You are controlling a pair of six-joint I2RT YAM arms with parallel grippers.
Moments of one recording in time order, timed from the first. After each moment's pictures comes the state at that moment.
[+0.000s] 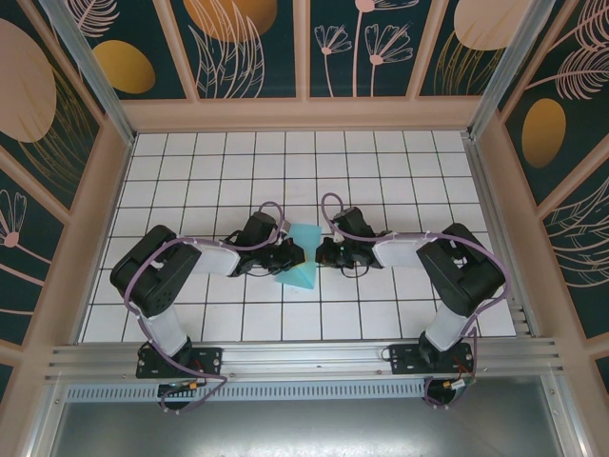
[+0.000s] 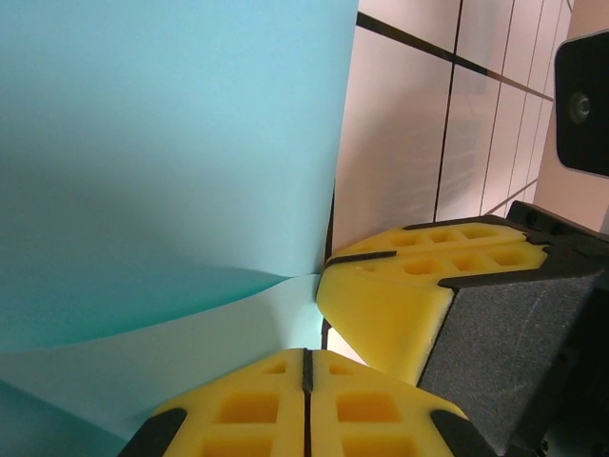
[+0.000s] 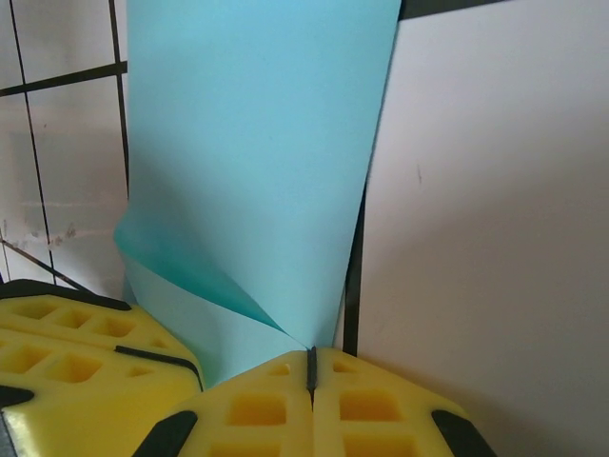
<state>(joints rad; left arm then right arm) -0.64 1.77 0.68 0.31 0.57 -1.00 0.65 1.70 0.74 0.03 -0.38 0.77</state>
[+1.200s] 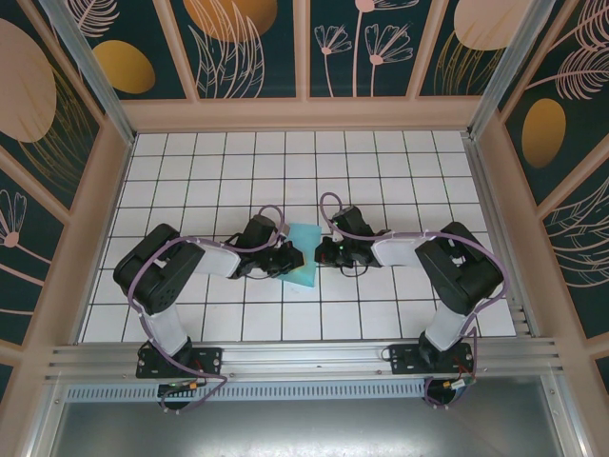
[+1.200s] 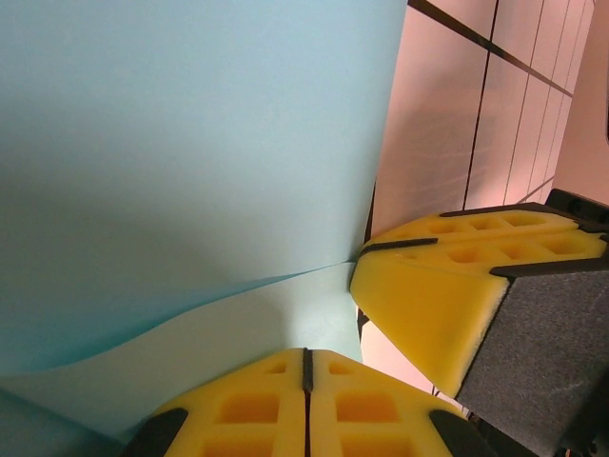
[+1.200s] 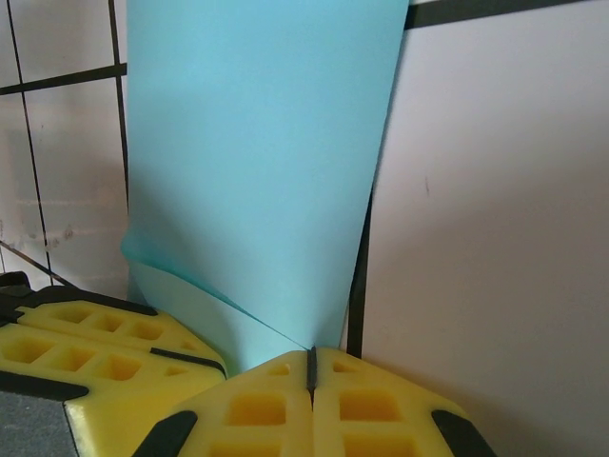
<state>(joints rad) -0.64 1.79 0.66 0.33 0.57 -1.00 0.65 1.72 0.75 0.02 -0.38 0.76</state>
